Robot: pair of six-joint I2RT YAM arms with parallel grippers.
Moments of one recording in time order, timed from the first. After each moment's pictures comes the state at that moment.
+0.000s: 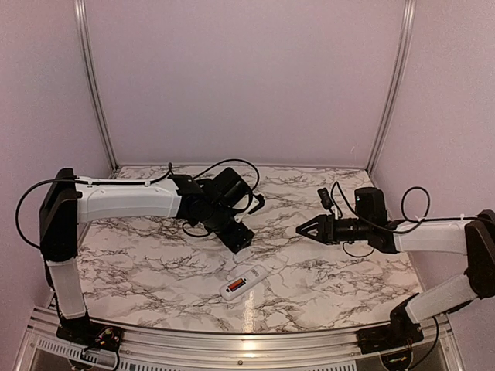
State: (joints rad) left arm -0.99 1.90 1.49 -0.59 -0.09 -0.03; right arm 0.40 1.34 0.55 0.25 -0.75 0.53
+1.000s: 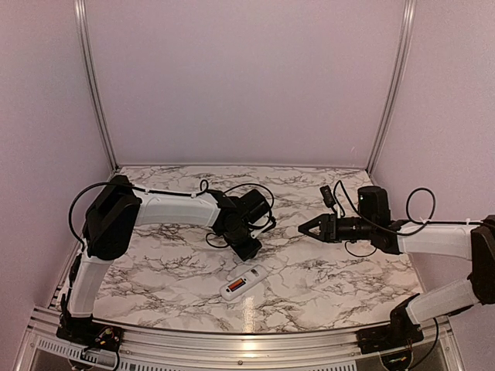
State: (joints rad) left arm -0.97 2.26 1.74 -0.65 -0.07 0.00; right arm 0.40 1.28 0.55 0.22 -0.74 0.50
